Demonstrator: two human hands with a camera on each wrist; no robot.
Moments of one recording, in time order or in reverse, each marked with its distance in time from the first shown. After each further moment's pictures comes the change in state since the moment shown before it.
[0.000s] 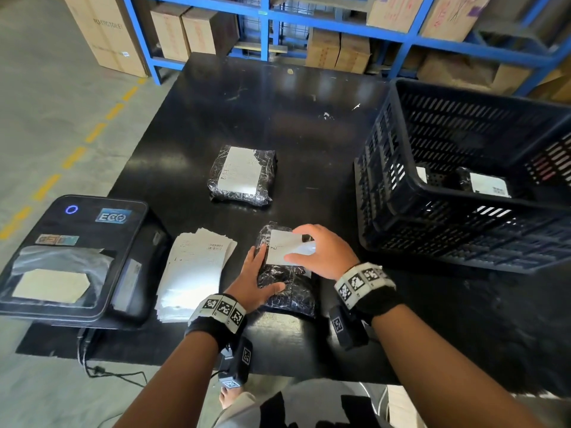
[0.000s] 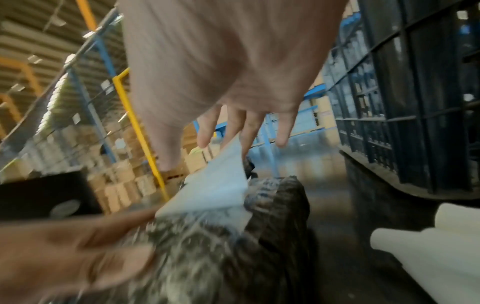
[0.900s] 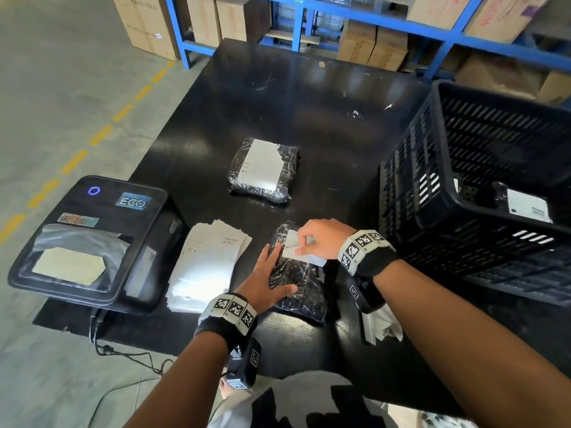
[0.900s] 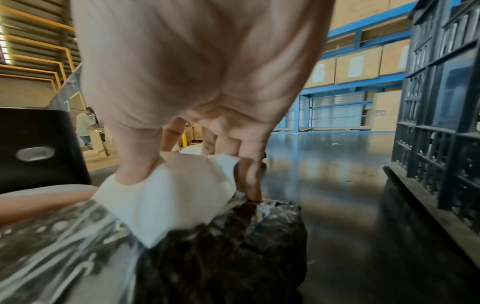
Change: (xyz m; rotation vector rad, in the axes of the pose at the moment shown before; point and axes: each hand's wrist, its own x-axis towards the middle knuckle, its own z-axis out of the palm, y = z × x) left_hand 0.000 0.000 0.002 -0.040 0.021 -0.013; right_hand 0.068 -0.013 -0.010 -0.390 -0.415 -0.181
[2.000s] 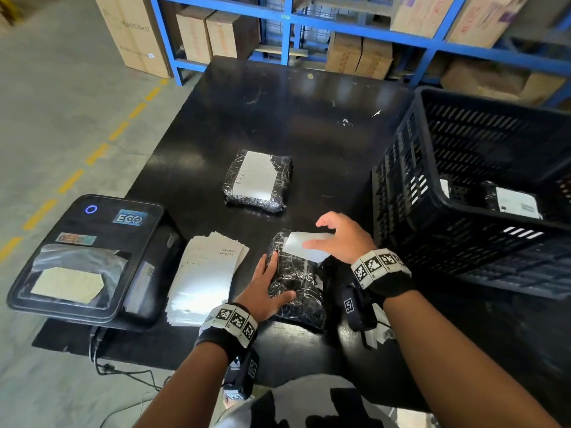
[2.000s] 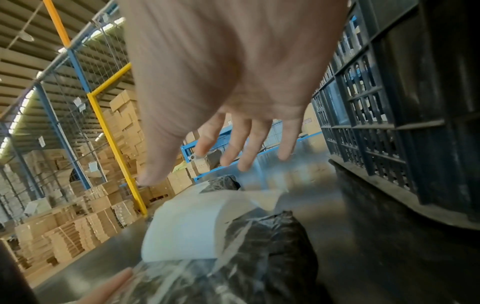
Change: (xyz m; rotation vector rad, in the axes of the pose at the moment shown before) left_hand -0.001 0.003 -0.001 0.069 -0.023 -0.021; right_hand -0.025 0.024 0.011 0.442 0.434 0.285
